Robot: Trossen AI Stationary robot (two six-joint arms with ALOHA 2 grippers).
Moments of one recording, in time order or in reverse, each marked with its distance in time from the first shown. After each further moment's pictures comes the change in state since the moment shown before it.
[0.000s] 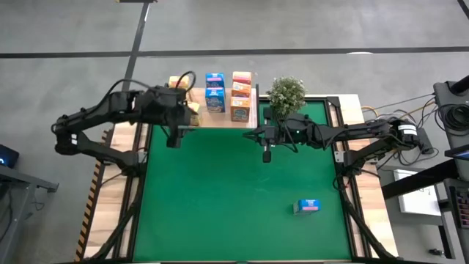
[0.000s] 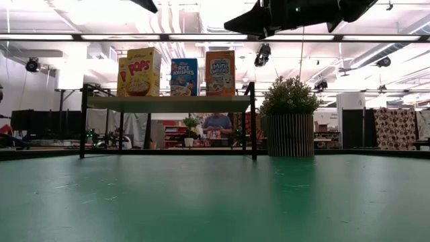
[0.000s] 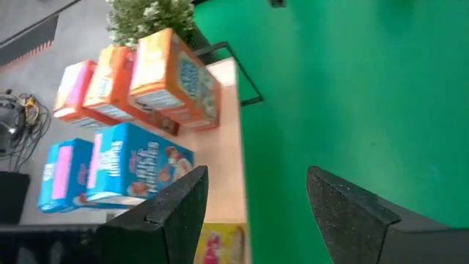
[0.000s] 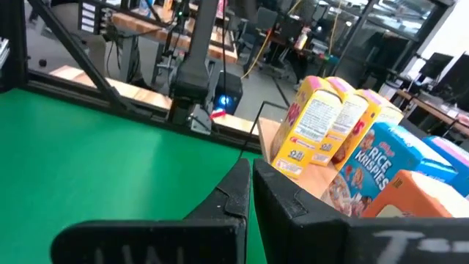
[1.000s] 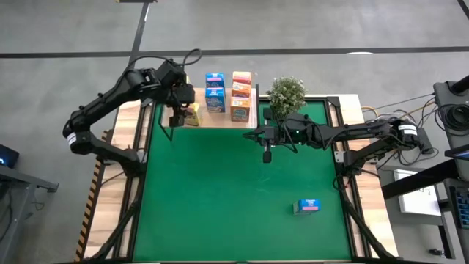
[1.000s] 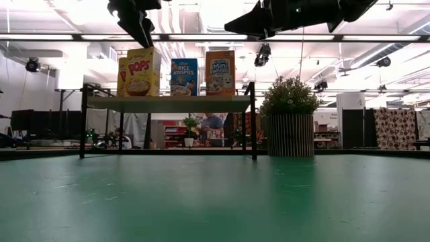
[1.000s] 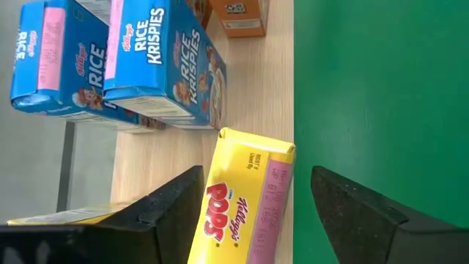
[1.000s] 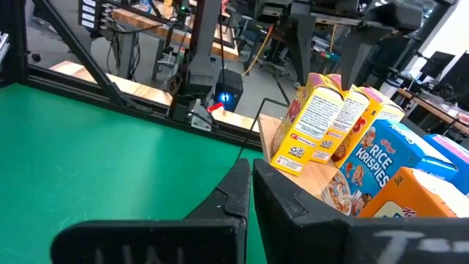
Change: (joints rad) left arm 0.411 0.166 0.066 -0.140 0.210 0.138; right arm 0.000 -0.002 0.000 -0.016 0.000 -0.008
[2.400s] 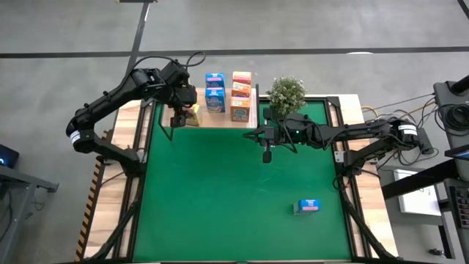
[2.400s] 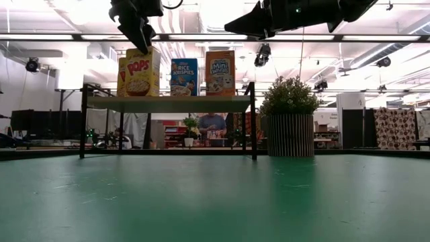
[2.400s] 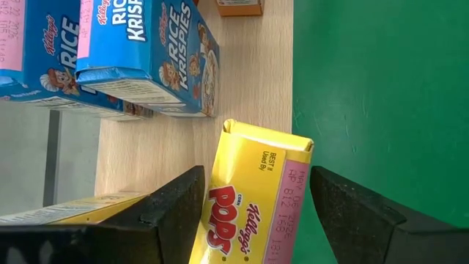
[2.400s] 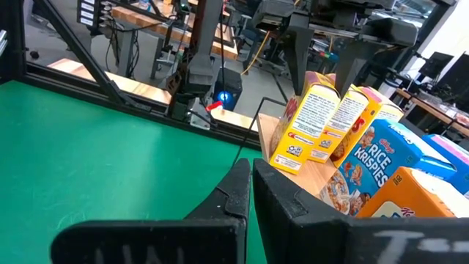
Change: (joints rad) left arm 0.007 0.038 -0.002 -0.028 0.000 -0.004; right arm 0.000 0.001 0.000 -0.002 0.004 -0.007
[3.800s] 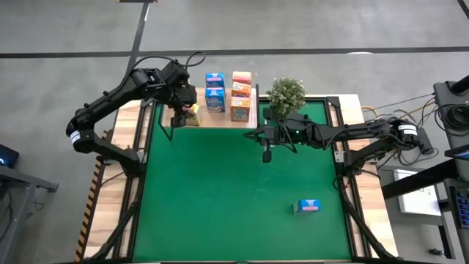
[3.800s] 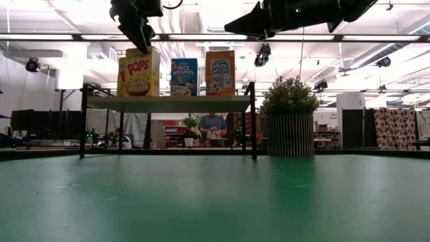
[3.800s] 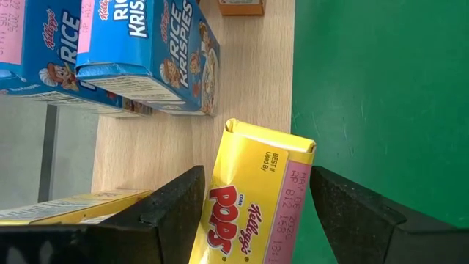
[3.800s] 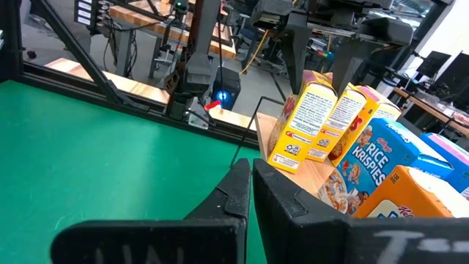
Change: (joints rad) left arm 0.000 -0.001 0.000 -0.002 0.001 -0.024; right arm 0.000 0.000 0.000 -0.001 0.007 0.001
